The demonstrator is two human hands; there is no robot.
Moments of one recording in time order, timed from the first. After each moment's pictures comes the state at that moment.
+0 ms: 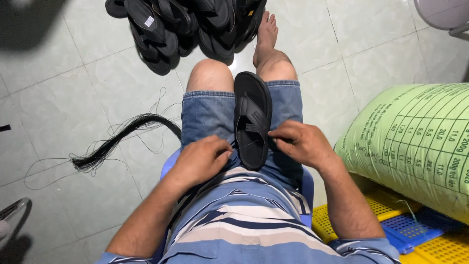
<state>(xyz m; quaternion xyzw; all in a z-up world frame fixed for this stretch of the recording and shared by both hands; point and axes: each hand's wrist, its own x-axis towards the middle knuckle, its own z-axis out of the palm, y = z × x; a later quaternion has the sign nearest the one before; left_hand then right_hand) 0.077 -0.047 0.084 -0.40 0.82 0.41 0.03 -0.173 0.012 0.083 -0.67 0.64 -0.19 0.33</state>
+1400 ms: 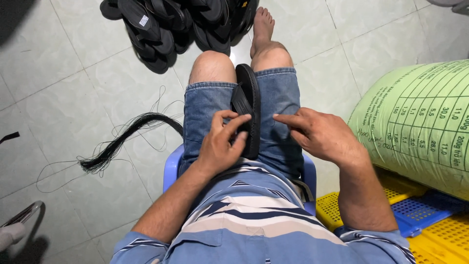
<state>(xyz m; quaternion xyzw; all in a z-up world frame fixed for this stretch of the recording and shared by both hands) 0.044 -0.024 0.057 -0.42 0.76 0.44 -0.25 -0.178 0.008 0.149 -0.65 0.69 0.07 0.33</state>
